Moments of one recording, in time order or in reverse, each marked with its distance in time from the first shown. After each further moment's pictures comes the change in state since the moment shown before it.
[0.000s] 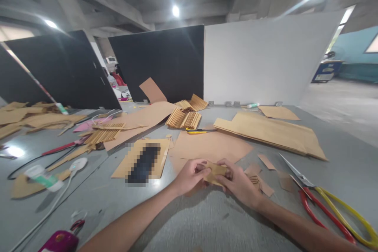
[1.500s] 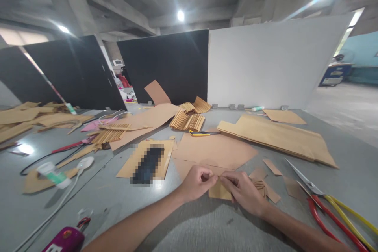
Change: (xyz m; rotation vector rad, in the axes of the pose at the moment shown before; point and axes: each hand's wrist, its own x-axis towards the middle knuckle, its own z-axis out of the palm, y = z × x) left_hand -0.008 0.007 0.011 0.360 0.046 0.105; right_hand -0.007 -0.008 -0.001 -0.252 -0.053 -0.091
